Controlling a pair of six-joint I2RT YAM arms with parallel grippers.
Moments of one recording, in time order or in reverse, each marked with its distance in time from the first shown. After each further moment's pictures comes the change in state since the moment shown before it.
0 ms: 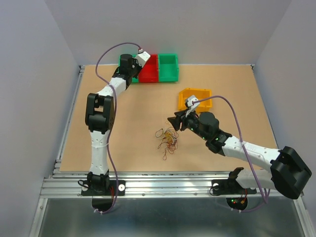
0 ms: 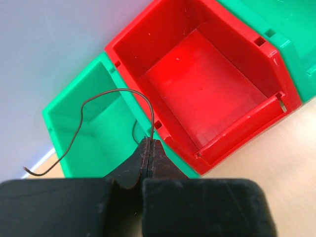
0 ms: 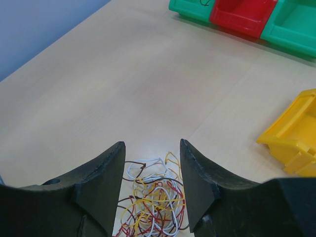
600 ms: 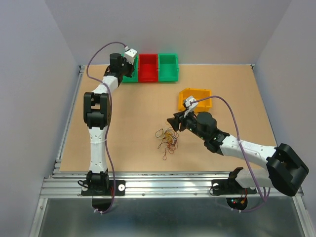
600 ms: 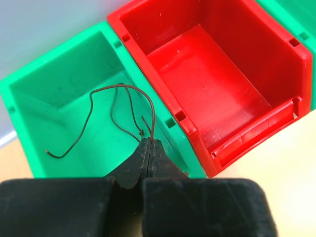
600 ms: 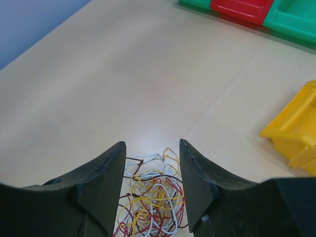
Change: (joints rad) left arm 0.113 0.136 0.154 -0.046 0.234 -0.240; right arm 0.000 0.039 0.000 0.008 0.002 0.008
